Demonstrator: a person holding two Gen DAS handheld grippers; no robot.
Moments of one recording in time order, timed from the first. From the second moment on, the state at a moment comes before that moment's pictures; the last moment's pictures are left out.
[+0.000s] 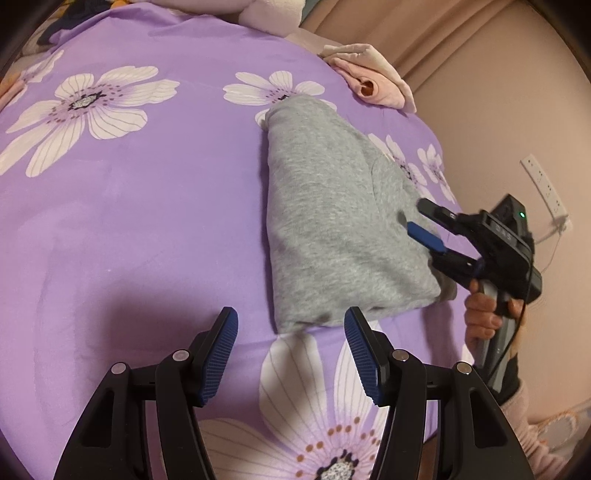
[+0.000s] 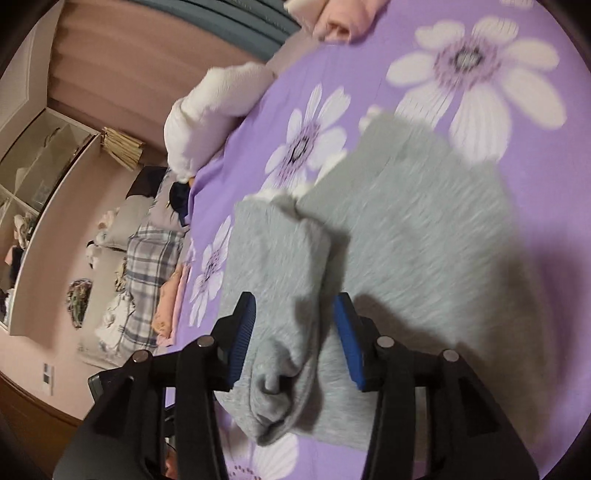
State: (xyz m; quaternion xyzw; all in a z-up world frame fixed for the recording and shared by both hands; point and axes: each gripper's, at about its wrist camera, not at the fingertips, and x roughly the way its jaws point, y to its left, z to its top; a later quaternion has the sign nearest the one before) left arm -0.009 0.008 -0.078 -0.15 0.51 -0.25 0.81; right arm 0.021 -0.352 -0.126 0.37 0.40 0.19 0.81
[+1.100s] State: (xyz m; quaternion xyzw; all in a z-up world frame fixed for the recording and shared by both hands) left arm 0.003 -0.009 -0.061 -0.14 0.51 -0.27 0.81; right arm 0.011 -0.416 -0.059 0.25 0.35 0.08 0.90
